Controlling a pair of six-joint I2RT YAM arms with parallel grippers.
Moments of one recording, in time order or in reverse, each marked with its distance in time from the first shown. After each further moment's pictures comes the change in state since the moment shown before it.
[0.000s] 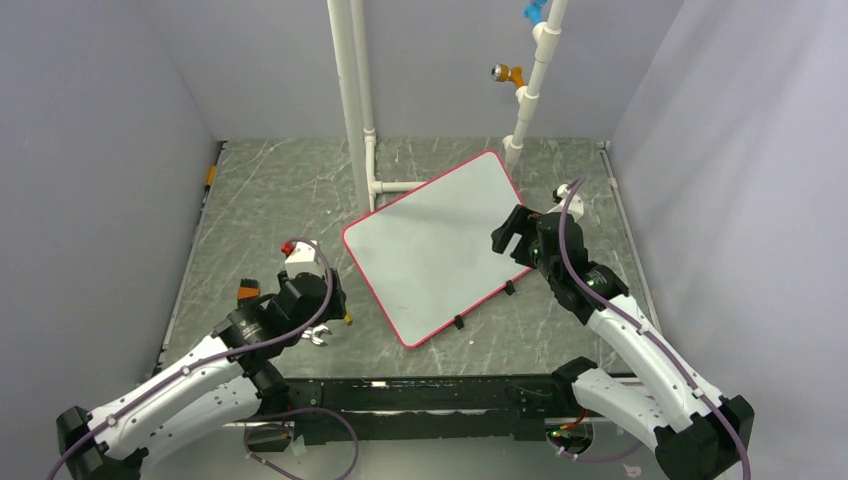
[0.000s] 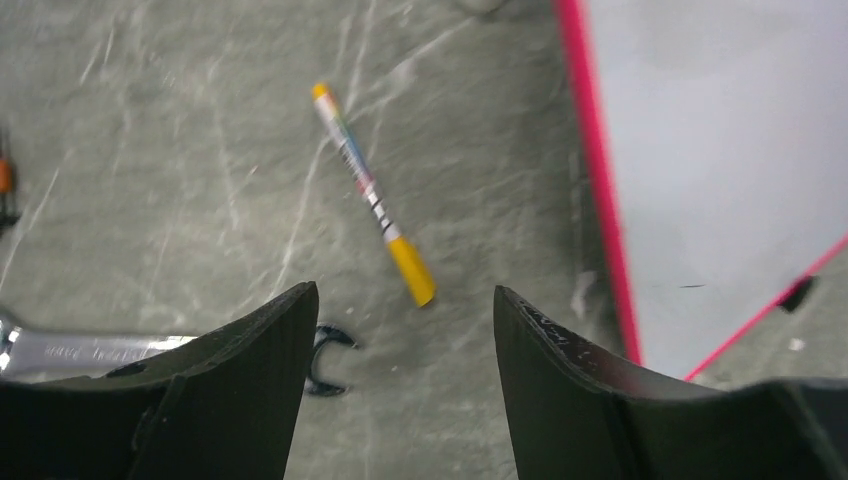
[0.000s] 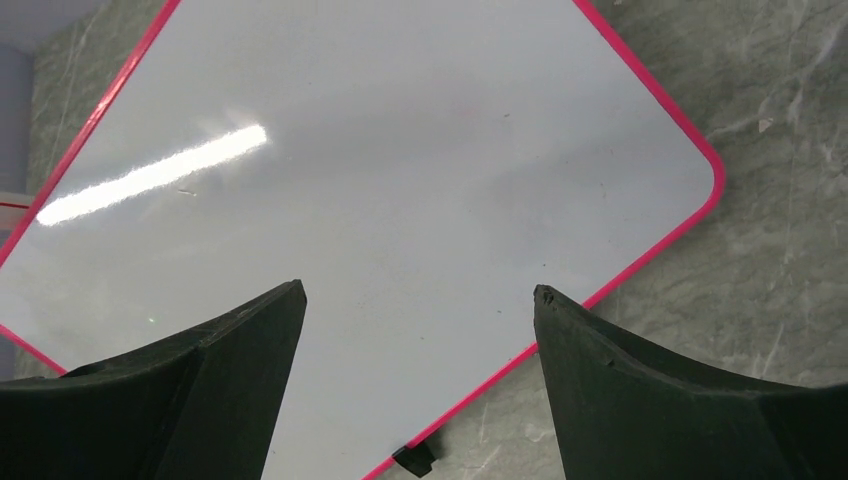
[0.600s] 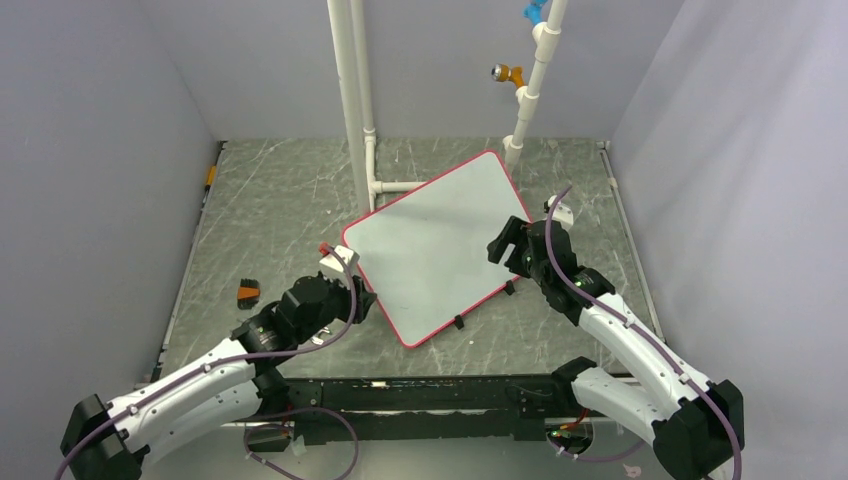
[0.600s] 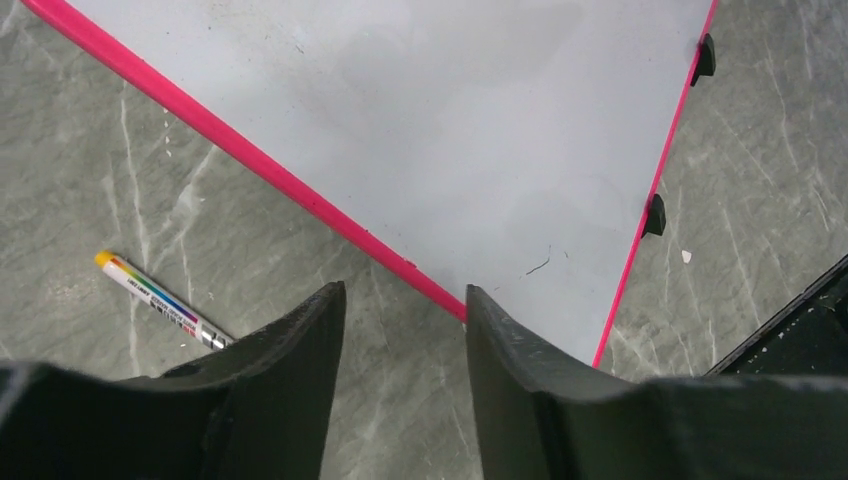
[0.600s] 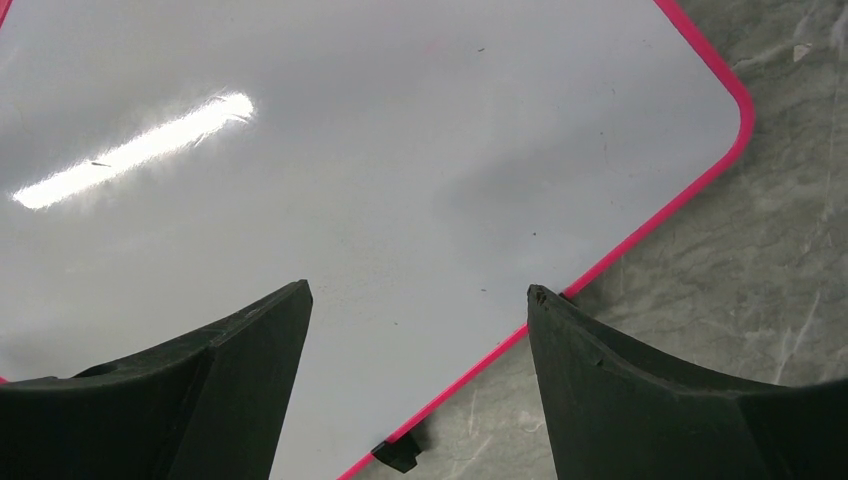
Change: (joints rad) left arm 0.001 0.042 -0.186 0.514 0.311 0.306; right arm 0.000 0.042 -0.092 0.056 -0.022 0.043
